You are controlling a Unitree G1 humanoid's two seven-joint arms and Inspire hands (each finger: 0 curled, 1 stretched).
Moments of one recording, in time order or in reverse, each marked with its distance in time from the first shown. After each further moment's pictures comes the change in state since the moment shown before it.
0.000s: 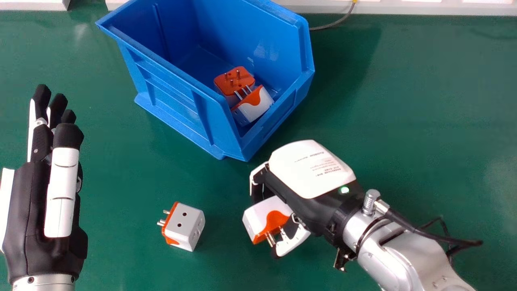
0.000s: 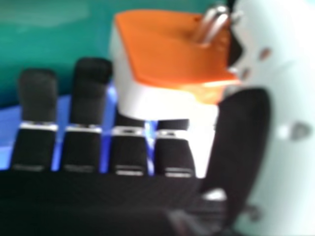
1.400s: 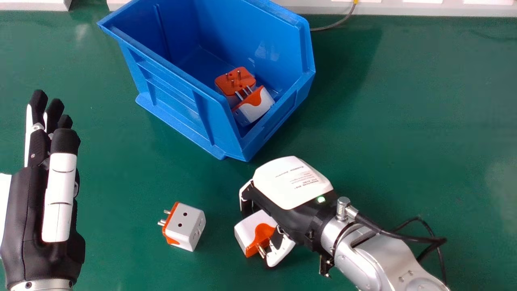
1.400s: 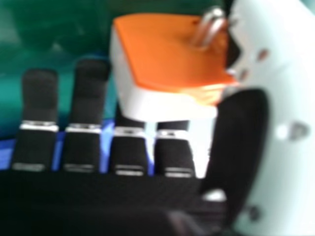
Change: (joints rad) left arm 0.019 0.001 0.001 -0.001 0.002 -0.010 0.009; right arm -0.089 0.049 0.098 0.282 -0.038 -0.035 -0.096
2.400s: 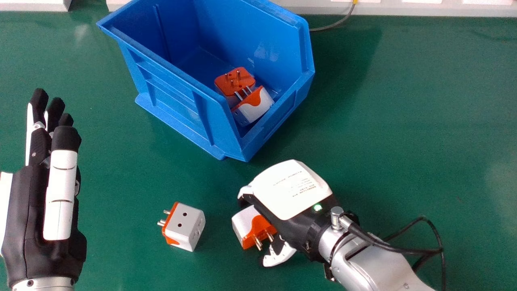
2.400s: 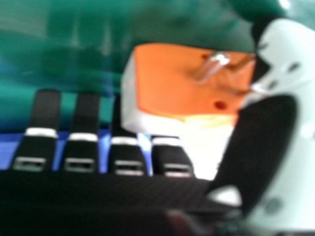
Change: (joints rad) left arm -0.007 0.000 -0.005 0.003 0.000 0.000 0.009; right arm 0.032 -0.006 0.054 -0.055 -0.159 0.073 0.020
